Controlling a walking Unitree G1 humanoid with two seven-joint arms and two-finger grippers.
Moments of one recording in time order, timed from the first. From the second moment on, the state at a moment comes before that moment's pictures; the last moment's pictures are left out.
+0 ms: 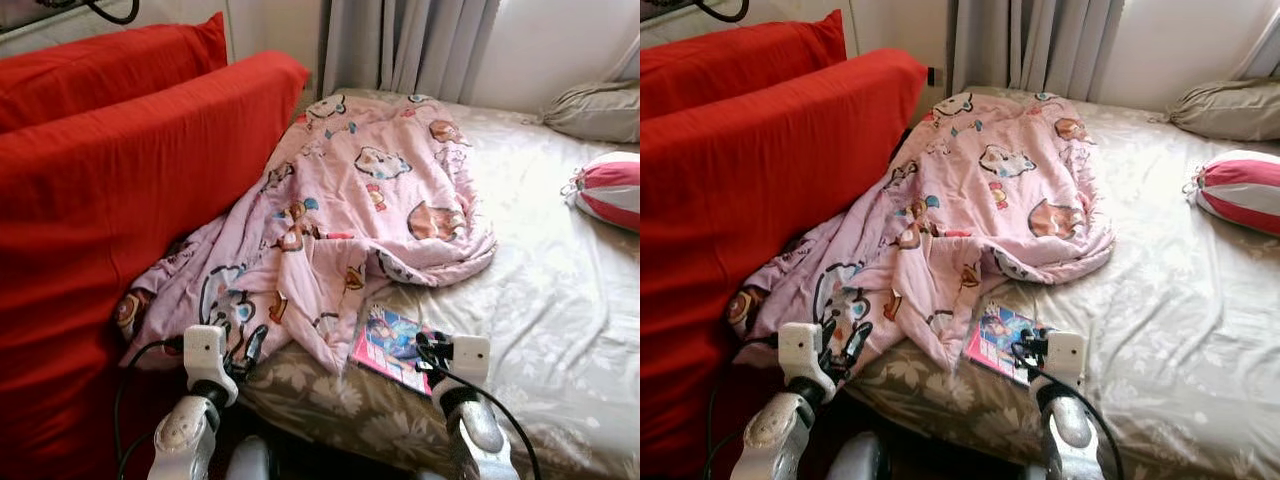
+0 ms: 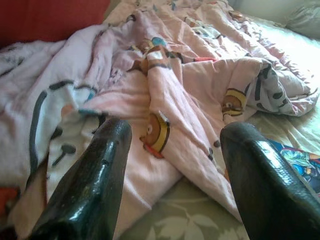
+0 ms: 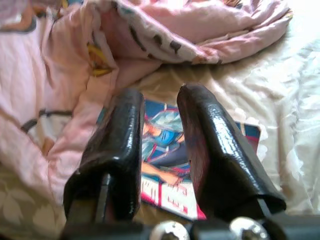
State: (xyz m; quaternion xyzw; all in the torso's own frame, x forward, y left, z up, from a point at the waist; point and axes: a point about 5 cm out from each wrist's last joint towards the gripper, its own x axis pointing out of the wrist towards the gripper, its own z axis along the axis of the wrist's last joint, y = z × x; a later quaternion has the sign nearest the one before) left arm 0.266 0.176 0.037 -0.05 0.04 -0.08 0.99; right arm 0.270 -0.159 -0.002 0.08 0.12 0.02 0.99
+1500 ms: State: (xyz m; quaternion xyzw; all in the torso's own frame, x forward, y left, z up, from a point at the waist) left arm 0.260 0.180 0.048 -0.03 0.04 -0.10 0.99; right arm 0.274 -0.165 -0.001 0.08 0.12 -0.03 0.99
